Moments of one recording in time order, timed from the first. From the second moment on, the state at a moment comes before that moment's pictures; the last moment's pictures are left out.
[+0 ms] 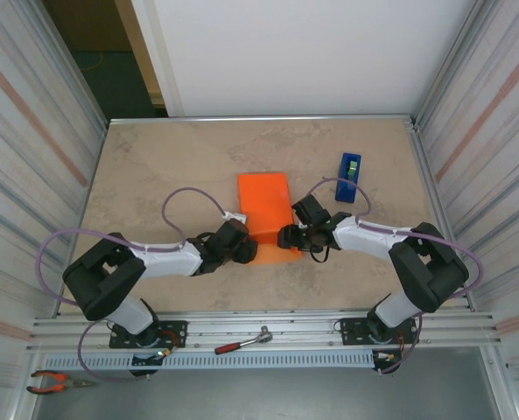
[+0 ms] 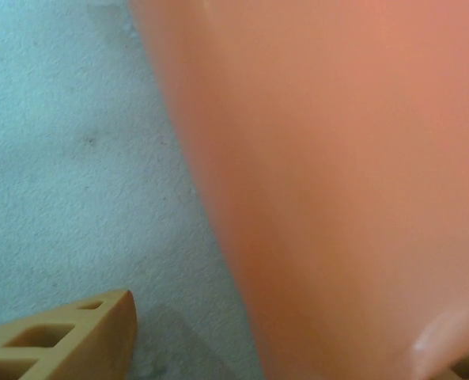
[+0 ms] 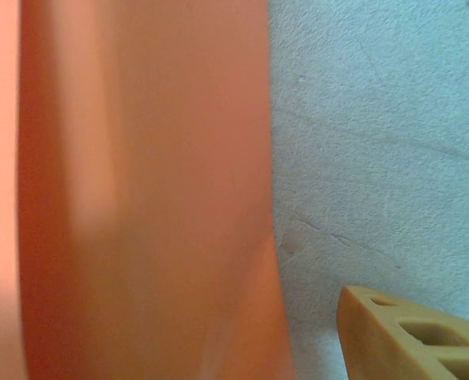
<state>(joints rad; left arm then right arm) -0.88 1.54 0.62 0.02 -0.23 -0.52 0.67 1.53 0.76 -0.32 -0.10 0.70</state>
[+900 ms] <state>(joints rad) -0.92 1.59 0.71 -0.03 -0.31 -0.59 0.73 1.58 0.80 -0.38 -0.01 0.79</state>
